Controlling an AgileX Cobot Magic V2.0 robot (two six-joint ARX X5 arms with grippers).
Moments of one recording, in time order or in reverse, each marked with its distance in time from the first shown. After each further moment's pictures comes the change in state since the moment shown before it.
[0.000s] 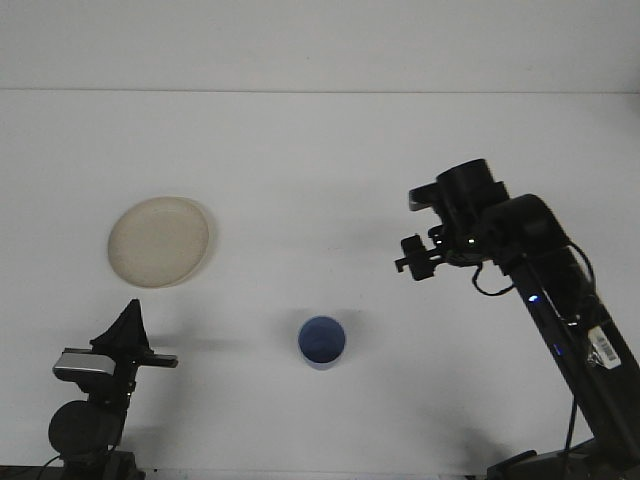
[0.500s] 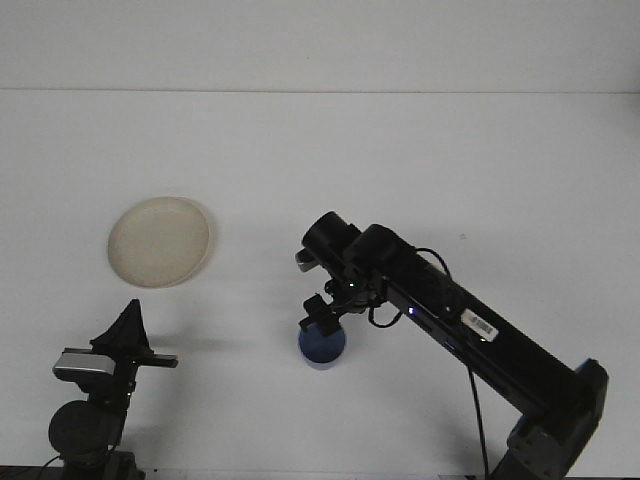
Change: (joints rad) left arm 0.000 0.000 0.000 0.000 0.000 0.000; right arm 0.429 0.221 -0.003 0.000 -0.002 0.192
